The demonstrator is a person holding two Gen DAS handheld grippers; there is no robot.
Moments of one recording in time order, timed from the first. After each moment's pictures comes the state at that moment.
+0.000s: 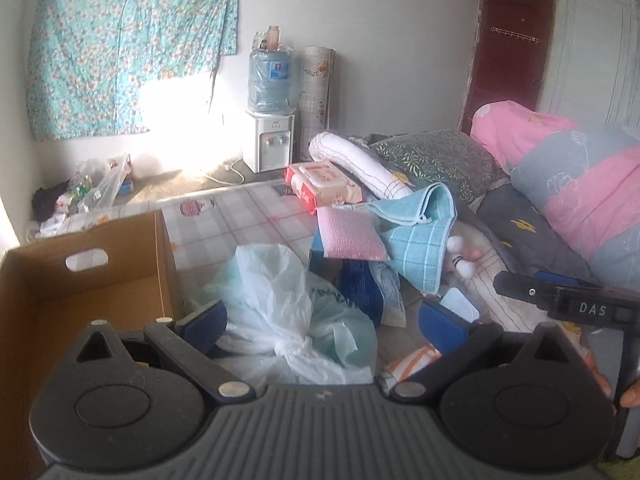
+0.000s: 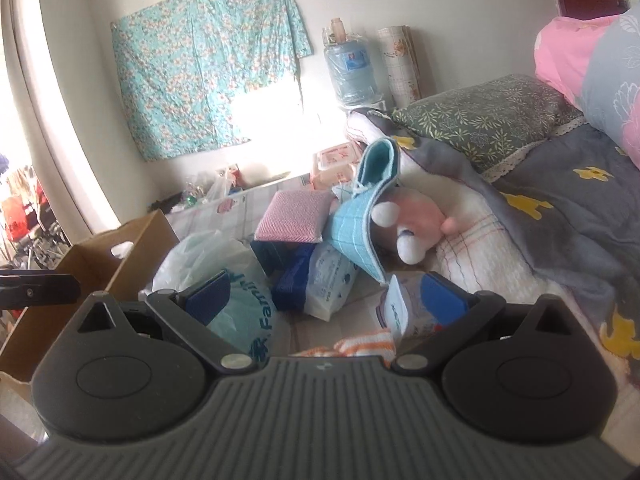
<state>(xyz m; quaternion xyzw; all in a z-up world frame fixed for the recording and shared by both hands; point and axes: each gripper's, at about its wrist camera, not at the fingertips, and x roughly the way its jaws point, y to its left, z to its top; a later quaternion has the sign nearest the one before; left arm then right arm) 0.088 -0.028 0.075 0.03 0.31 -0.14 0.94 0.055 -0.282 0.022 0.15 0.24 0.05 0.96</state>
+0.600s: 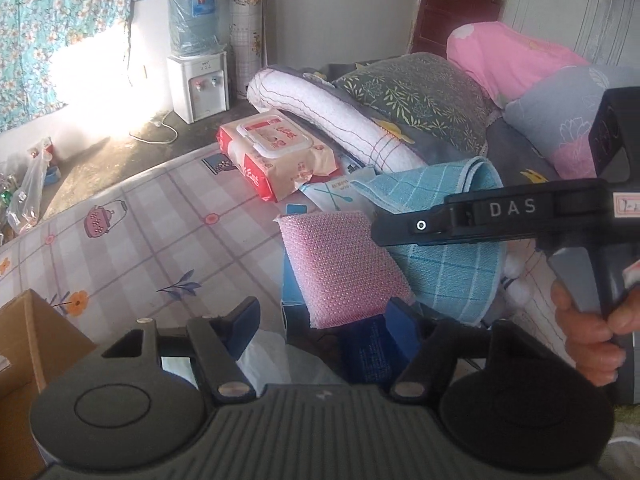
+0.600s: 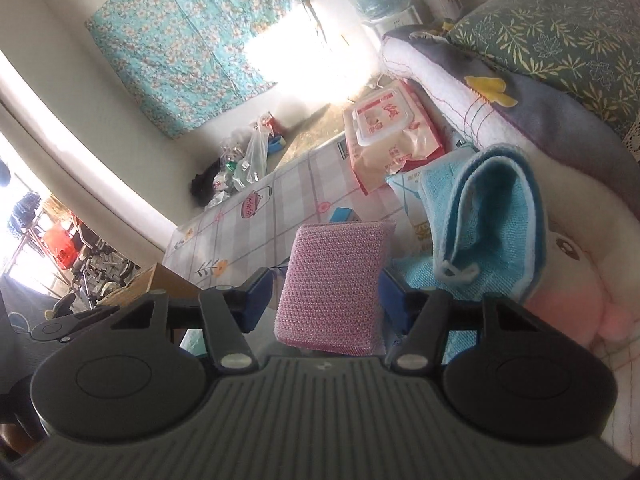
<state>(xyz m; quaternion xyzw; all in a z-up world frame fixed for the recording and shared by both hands) 0.292 -0.084 0.012 0.08 0.43 -0.25 0.87 0.309 -0.296 -0.007 0.26 0.37 0.12 0.88</state>
